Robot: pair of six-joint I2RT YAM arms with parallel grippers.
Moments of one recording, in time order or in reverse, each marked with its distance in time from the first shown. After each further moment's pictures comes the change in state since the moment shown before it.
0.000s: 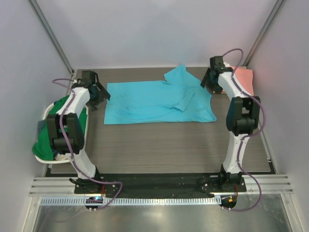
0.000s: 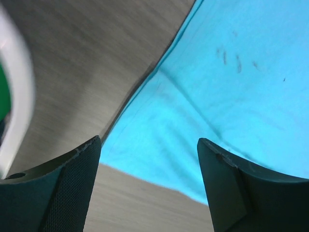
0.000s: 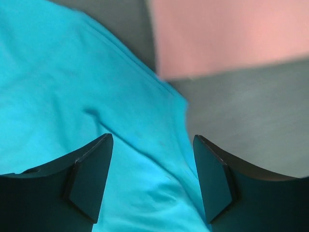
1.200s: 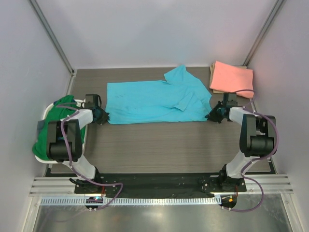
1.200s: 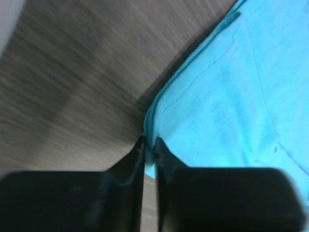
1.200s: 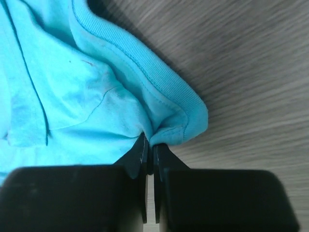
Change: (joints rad) left arm -0.003 -0.203 -0.598 0.451 0.051 -0.138; right arm -0.179 -0.505 -1.090 0.532 -0.433 0.169
